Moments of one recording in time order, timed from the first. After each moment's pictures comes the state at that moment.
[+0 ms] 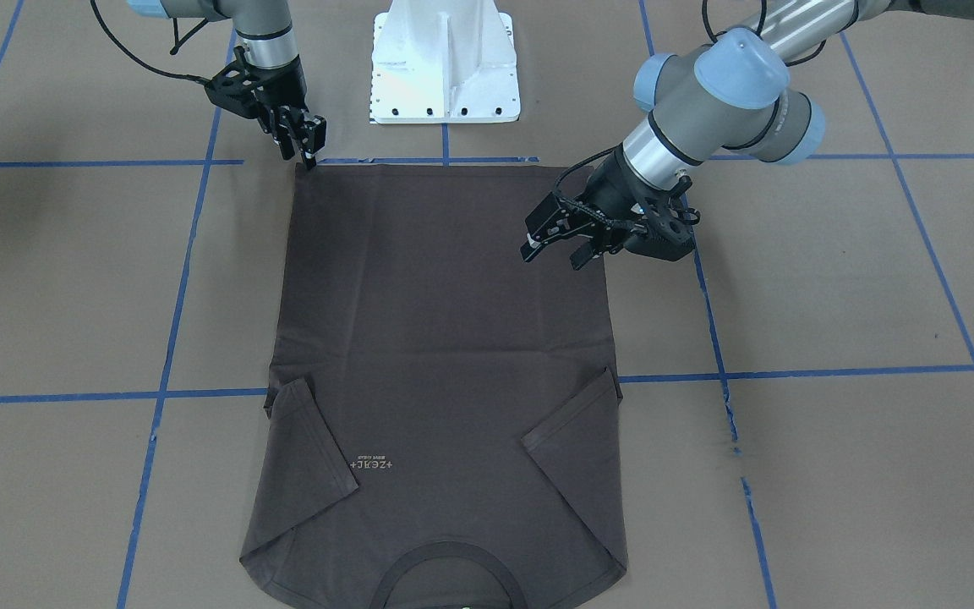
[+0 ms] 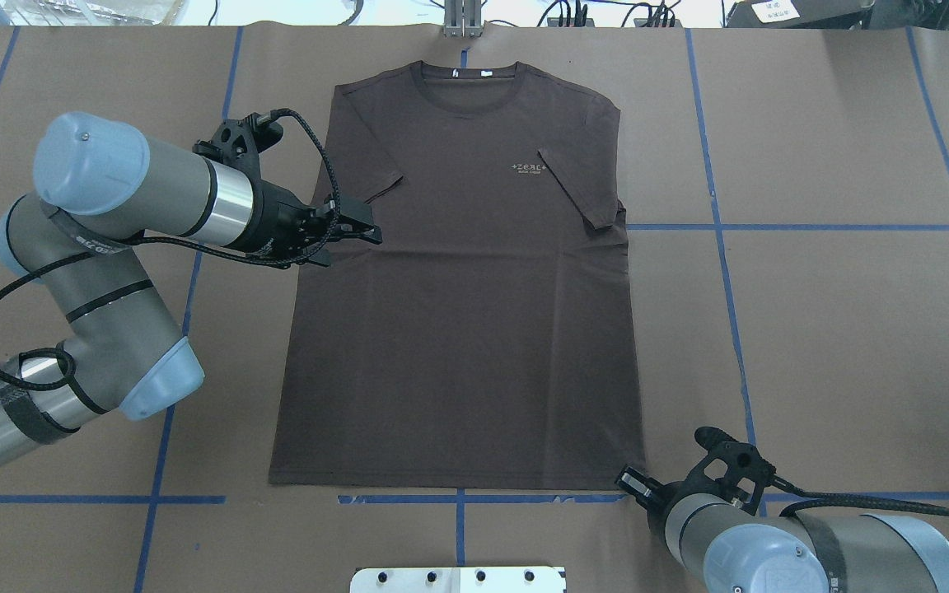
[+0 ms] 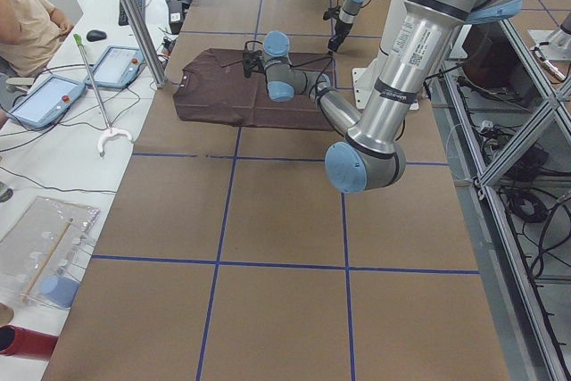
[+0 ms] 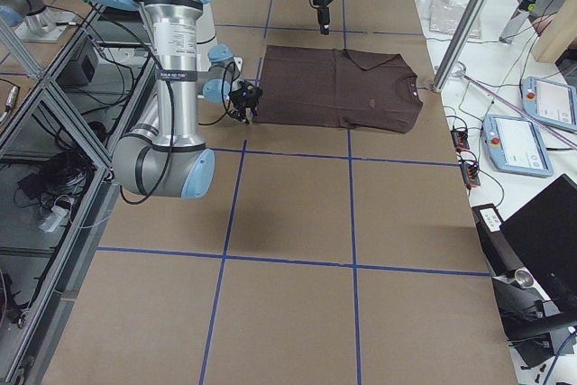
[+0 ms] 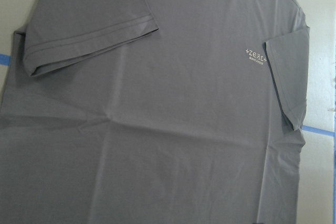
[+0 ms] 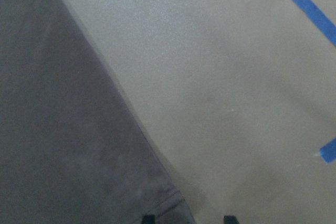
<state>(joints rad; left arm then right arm) -0.70 -2.04 -1.69 -2.29 -2.06 -1.51 0.04 -1.52 2.09 -1.38 1.34 2.16</state>
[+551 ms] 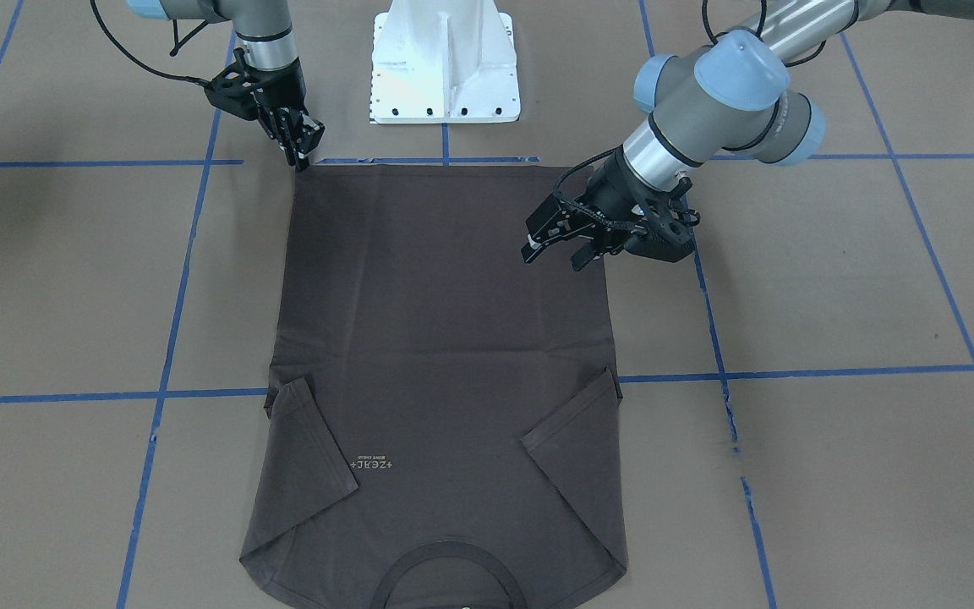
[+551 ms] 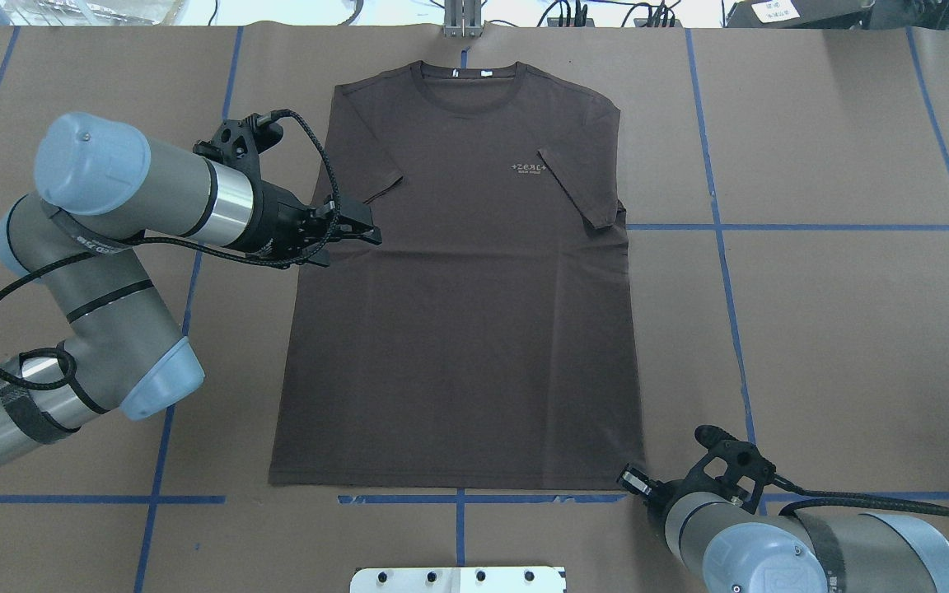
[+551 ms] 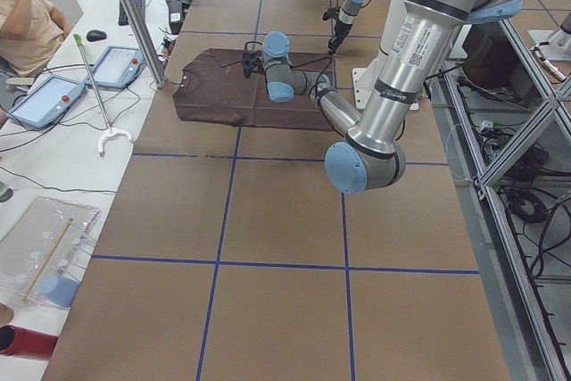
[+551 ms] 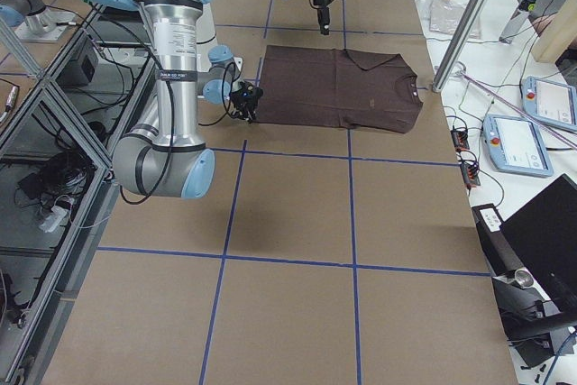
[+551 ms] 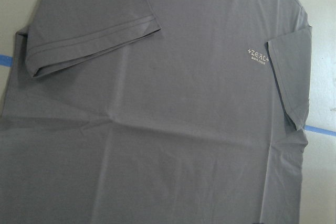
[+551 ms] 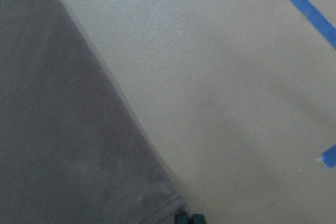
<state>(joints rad) -0.70 -2.04 -1.68 -2.29 -2.06 -1.51 0.04 -1.52 2.09 -1.38 1.34 2.16</state>
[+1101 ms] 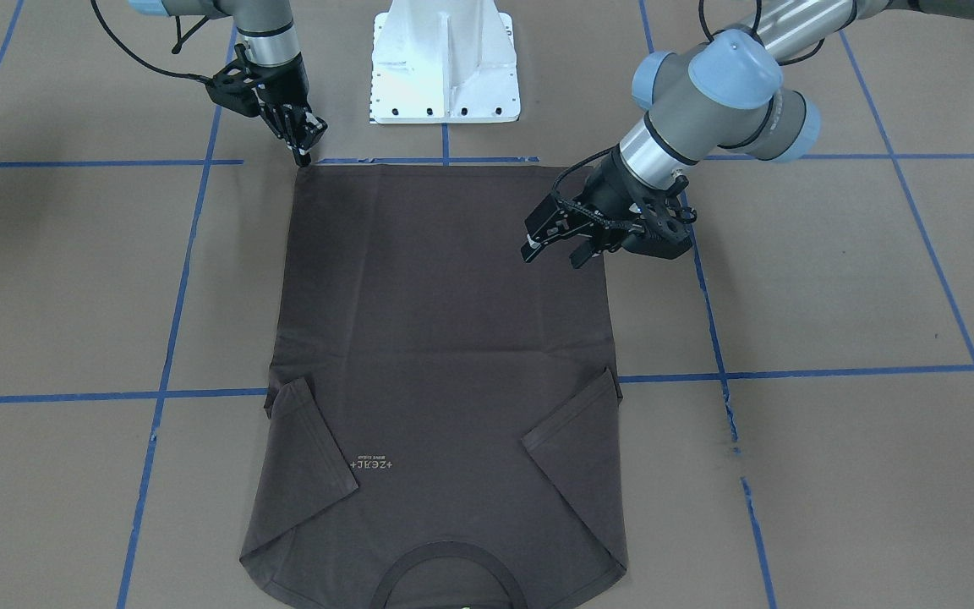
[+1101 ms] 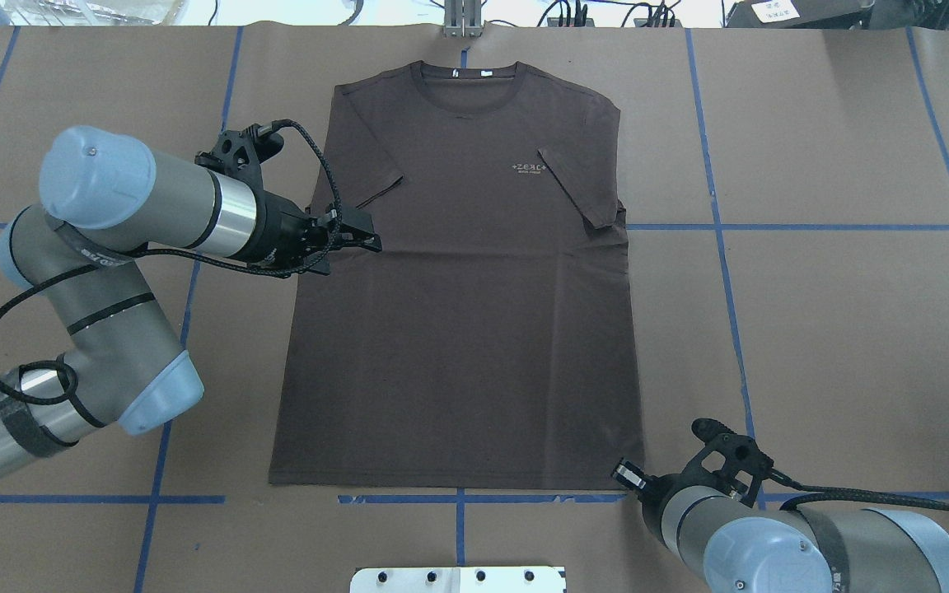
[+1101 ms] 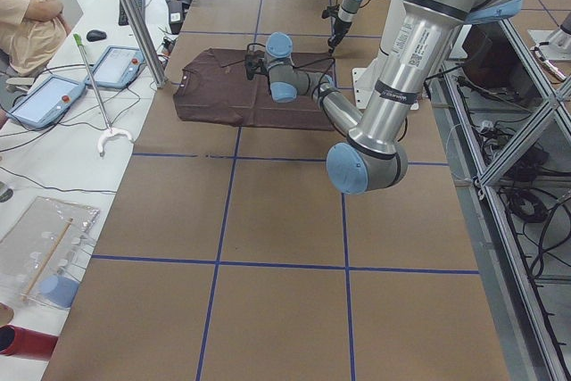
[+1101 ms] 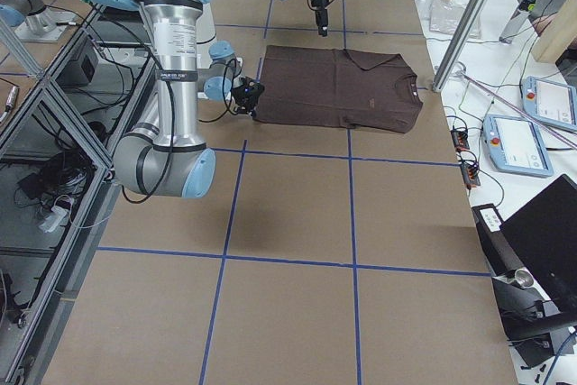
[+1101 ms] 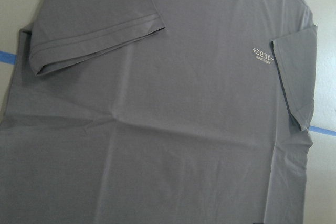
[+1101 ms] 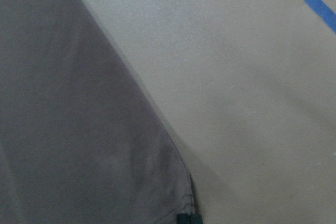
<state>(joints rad) -0.65 -2.01 -1.73 -2.25 -1.99 -1.55 0.05 -1.50 2.12 -1.38 1.34 2.16</state>
